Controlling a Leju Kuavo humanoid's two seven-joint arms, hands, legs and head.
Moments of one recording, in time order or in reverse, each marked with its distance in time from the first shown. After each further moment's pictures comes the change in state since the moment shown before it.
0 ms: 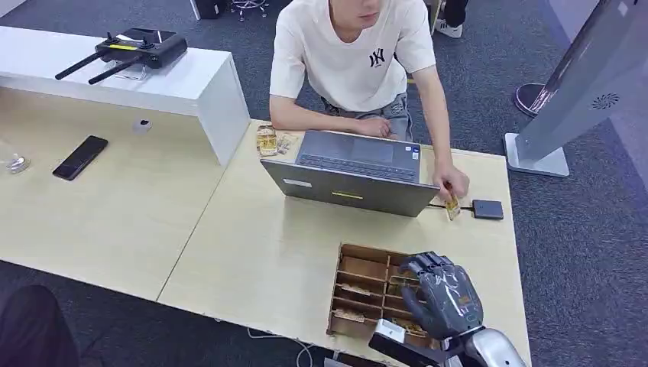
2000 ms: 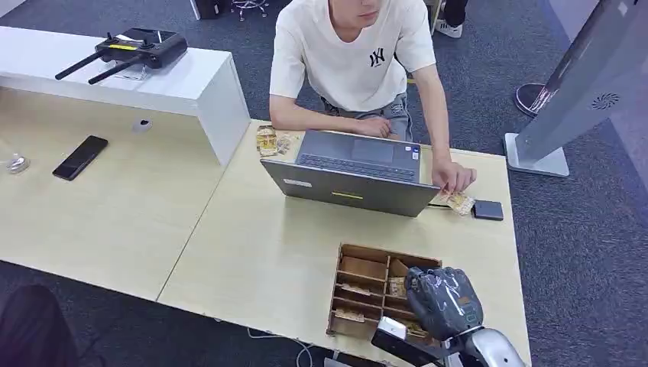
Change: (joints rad) left arm 0.000 -0.001 -0.003 0.000 0.019 0.008 0.001; right arm -0.002 0.000 -0.005 0.045 -0.029 0.020 0.007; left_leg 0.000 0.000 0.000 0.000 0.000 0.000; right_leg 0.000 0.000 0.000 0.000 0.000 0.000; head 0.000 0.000
